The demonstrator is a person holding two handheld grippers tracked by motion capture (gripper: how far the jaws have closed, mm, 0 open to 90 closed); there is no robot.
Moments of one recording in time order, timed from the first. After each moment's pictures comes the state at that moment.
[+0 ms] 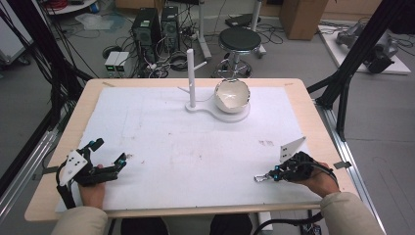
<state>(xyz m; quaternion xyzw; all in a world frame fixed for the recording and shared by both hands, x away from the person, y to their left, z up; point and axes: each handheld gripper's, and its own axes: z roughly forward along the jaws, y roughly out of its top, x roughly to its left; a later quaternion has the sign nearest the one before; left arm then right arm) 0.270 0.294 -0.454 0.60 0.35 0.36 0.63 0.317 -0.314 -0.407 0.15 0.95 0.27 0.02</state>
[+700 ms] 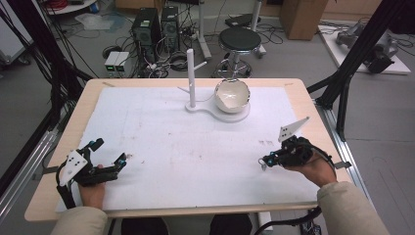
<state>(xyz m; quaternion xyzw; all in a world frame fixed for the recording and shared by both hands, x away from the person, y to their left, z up) 0.270 0.294 -0.454 0.60 0.34 0.36 0.63 0.332 -0.292 -0.351 0.21 0.92 0.33 0.00</state>
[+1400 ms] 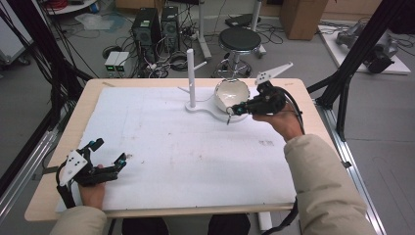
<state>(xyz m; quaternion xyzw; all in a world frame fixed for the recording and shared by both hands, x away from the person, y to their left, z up) 0.270 0.294 -0.454 0.60 0.34 0.36 0.63 0.416 -0.213 -0.266 0.21 0.86 0.46 0.01</state>
